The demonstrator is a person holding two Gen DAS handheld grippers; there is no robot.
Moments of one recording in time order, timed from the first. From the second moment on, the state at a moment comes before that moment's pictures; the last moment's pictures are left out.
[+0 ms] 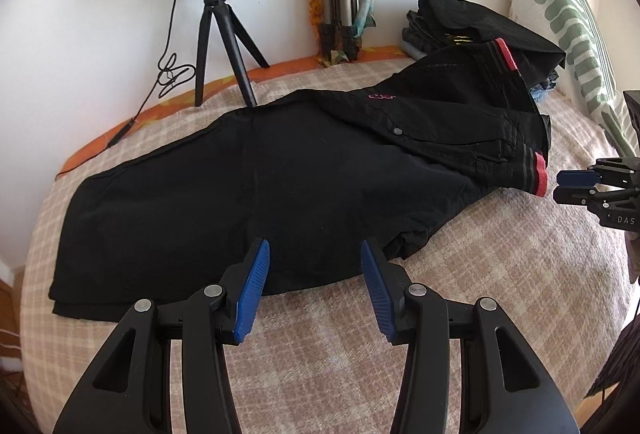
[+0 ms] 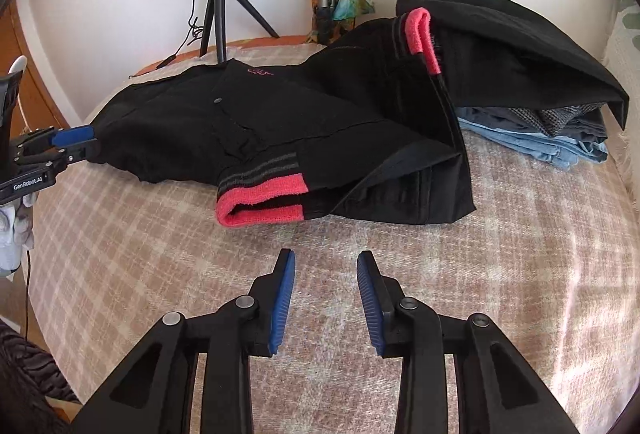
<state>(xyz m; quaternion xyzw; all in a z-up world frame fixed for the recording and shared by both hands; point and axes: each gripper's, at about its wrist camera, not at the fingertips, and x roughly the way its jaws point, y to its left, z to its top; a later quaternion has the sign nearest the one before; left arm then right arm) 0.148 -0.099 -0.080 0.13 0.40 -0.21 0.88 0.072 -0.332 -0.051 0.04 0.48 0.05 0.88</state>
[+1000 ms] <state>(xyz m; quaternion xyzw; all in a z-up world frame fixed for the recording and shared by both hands) 0.135 -0.187 -0.095 0.25 0.37 -0.28 0.85 0.169 -0.369 0.016 0.04 0.38 -0.04 0.92</state>
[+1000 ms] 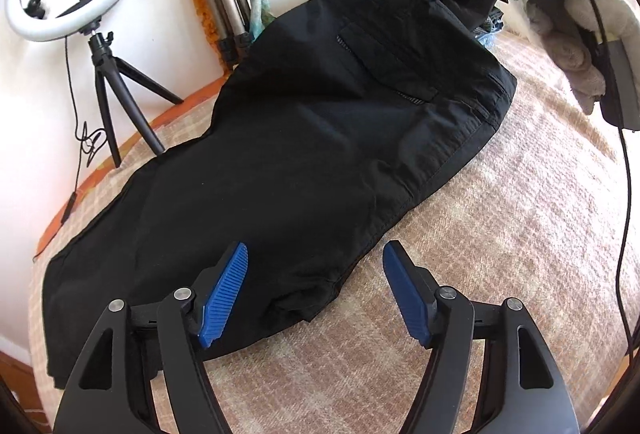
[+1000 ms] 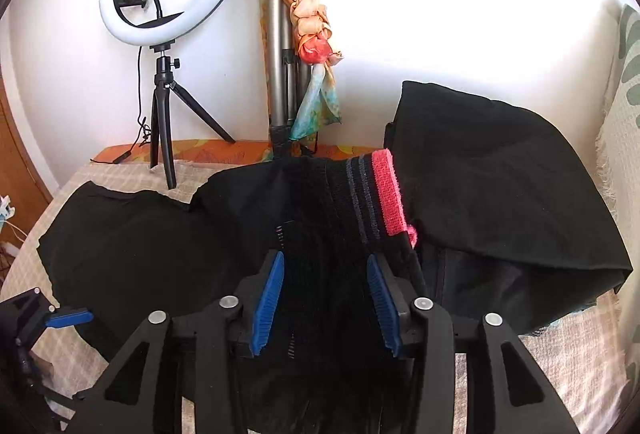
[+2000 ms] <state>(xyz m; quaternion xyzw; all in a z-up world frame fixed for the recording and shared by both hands) 0.122 -0.180 -0.108 0.35 0.33 -0.30 0.83 0.122 -0.439 -0.080 0.39 0.40 -0.08 0.83</state>
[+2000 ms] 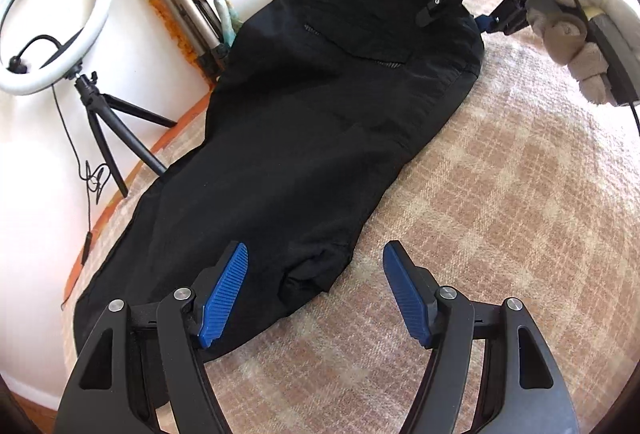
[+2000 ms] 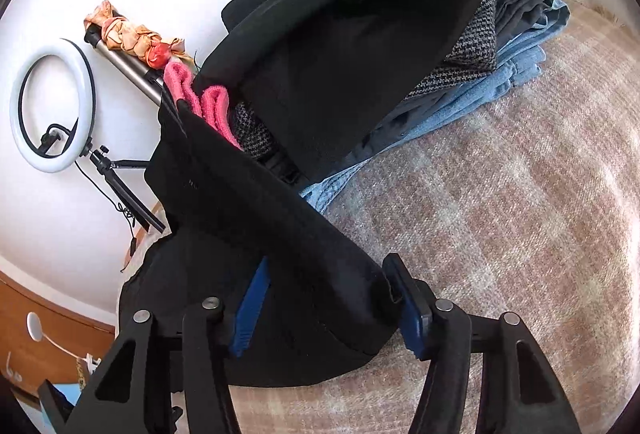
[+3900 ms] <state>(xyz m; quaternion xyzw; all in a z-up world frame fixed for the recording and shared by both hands) 0.031 -0.092 0.000 0.10 0.33 -0.34 0.87 -0.065 -0.369 0.062 0.13 0.36 -0.06 0.92</state>
